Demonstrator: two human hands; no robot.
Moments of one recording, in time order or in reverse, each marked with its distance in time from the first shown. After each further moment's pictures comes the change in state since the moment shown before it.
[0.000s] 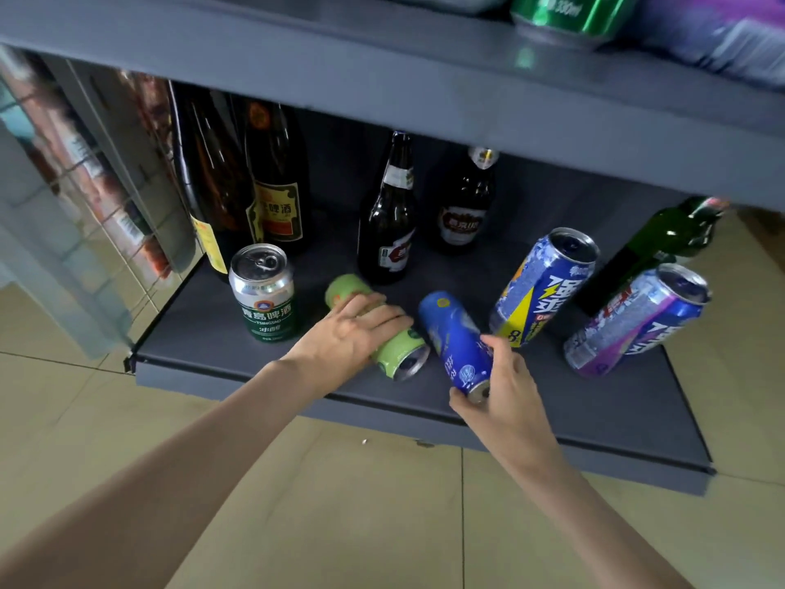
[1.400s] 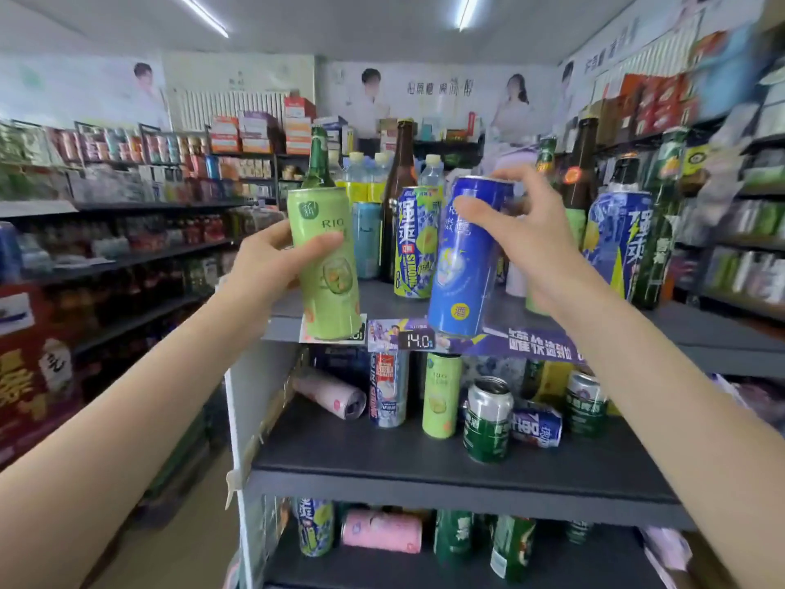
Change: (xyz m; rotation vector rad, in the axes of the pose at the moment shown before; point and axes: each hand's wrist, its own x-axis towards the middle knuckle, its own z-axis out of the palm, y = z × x) left_hand 0.430 -0.100 -1.032 -1.082 0.552 -0.667; right_hand 0.045 -0.740 -0.825 0.673 0.442 -0.566
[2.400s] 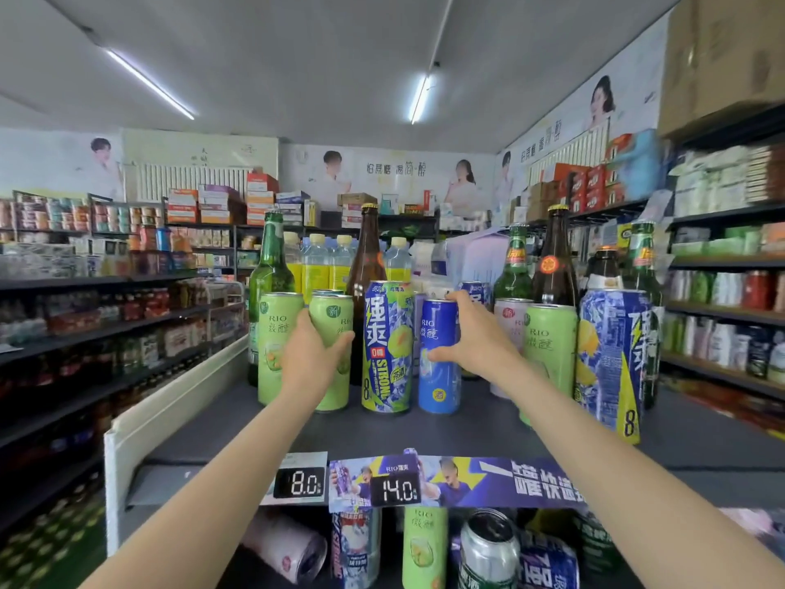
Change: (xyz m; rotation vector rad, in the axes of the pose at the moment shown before) left_hand 0.142 -0.071 0.077 0.465 0.168 0.013; right_hand 0.105 0.098 0.017 -0.790 -0.218 0.137
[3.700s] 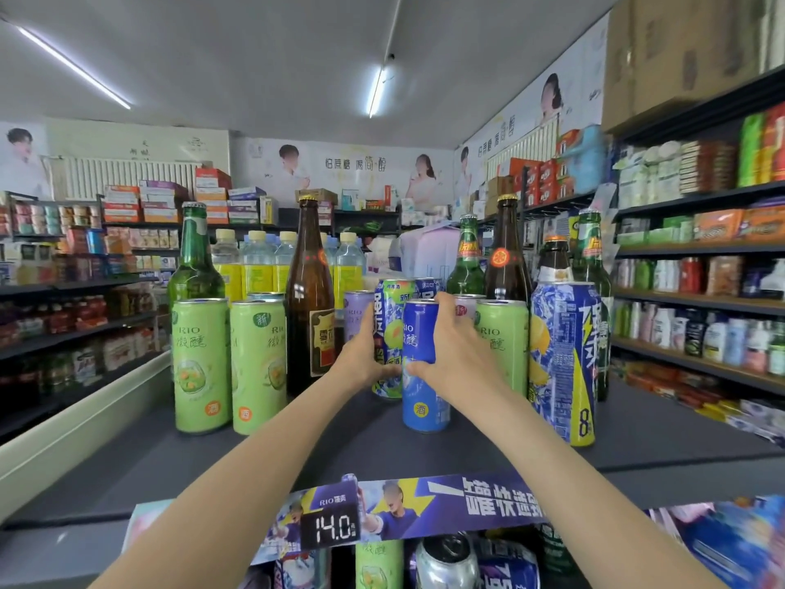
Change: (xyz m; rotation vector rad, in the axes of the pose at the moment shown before) left_hand 0.018 0.034 0.115 -0.036 -0.556 0.267; right_hand -0.020 0.024 -0.005 -0.184 0.121 0.084
